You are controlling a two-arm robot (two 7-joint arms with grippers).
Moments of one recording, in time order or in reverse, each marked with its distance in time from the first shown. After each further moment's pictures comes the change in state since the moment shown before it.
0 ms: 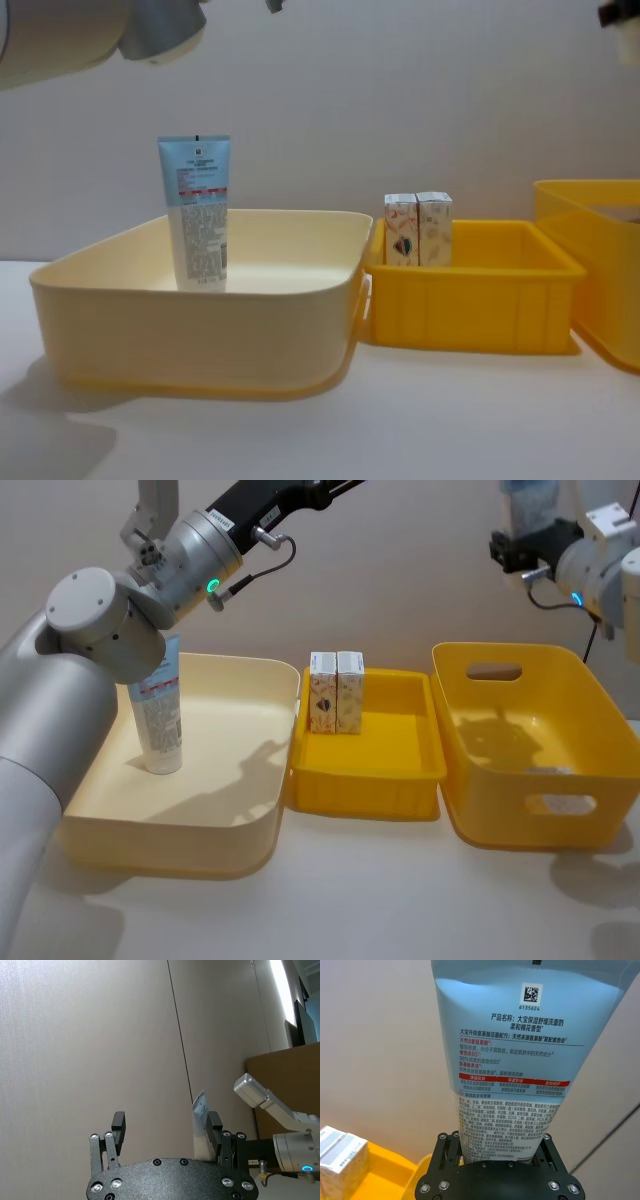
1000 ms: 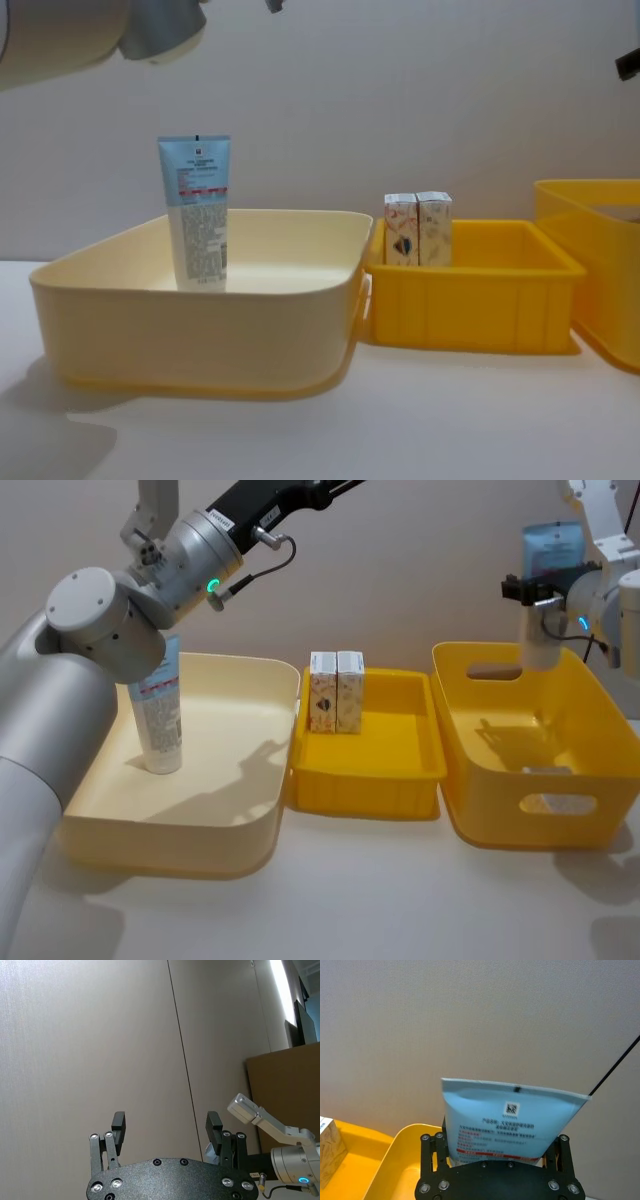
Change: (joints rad) left arm 0.000 0.000 0.000 0.000 0.000 0.000 0.000; right arm -0.001 -0.028 0.052 0.074 -0.006 0.084 -0.078
